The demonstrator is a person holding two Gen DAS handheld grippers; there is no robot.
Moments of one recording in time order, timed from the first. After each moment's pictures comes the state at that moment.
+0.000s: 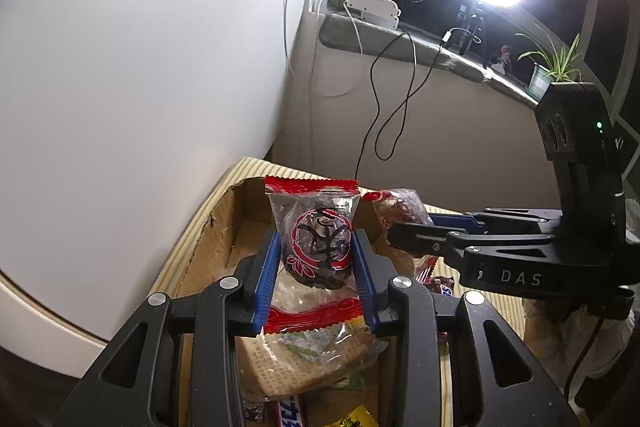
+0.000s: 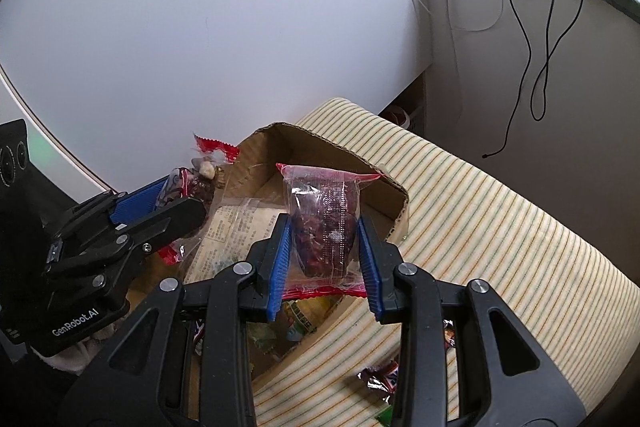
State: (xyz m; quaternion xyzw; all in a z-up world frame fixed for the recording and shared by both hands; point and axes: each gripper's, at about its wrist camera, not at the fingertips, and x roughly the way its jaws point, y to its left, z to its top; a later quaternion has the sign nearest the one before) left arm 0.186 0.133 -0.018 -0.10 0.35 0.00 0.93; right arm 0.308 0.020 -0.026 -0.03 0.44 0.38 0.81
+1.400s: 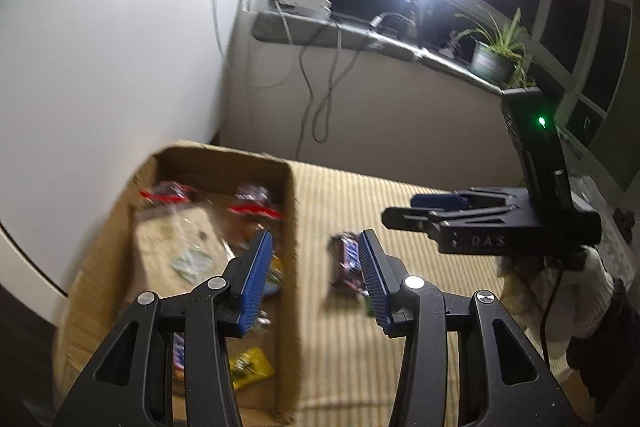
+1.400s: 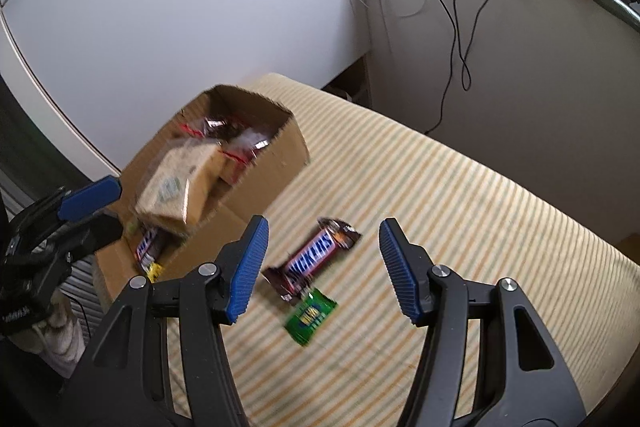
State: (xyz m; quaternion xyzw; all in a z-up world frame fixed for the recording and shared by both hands) left arm 0.132 0.053 -0.015 -0.09 0.34 -0.08 0.93; right arm 0.273 -0.089 -0.030 -0.05 0.44 0.33 0.83
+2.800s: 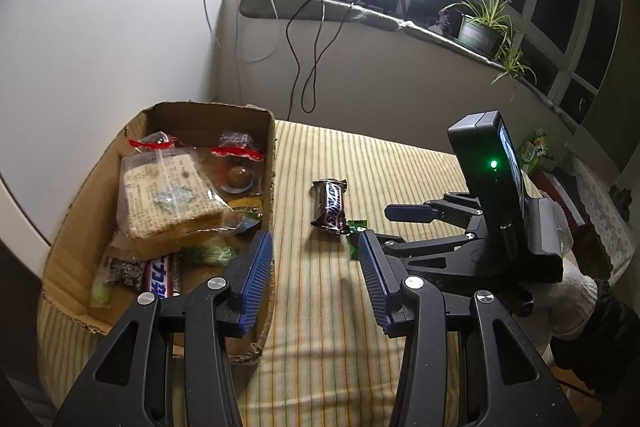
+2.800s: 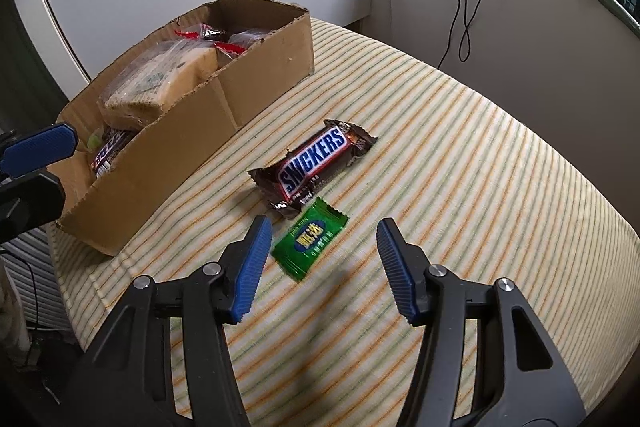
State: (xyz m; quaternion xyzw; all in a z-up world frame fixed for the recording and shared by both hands) left arm 0.096 0.035 -0.035 -0.08 0.36 -0.08 0.93; right arm 0.226 -0.079 -0.089 -0.13 0.45 0.30 0.83
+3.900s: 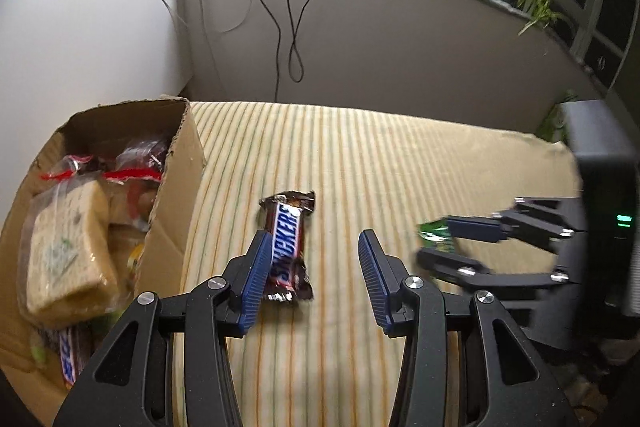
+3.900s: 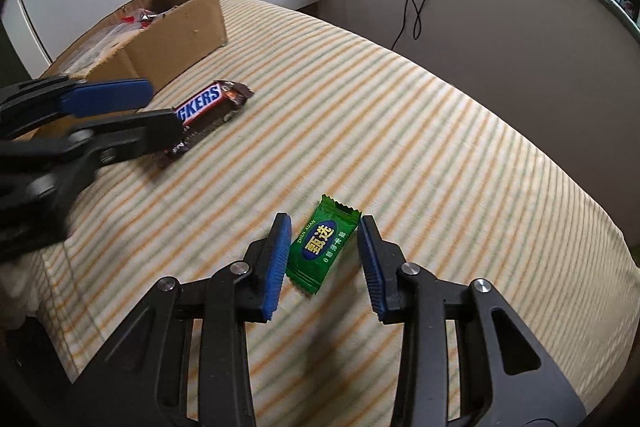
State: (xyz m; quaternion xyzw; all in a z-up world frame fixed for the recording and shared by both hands) left arm 0.194 -0.041 -0.080 -0.01 0.43 -0.06 0.90; right arm 0.256 -0.161 -0.106 -0.15 0.46 0.27 0.83
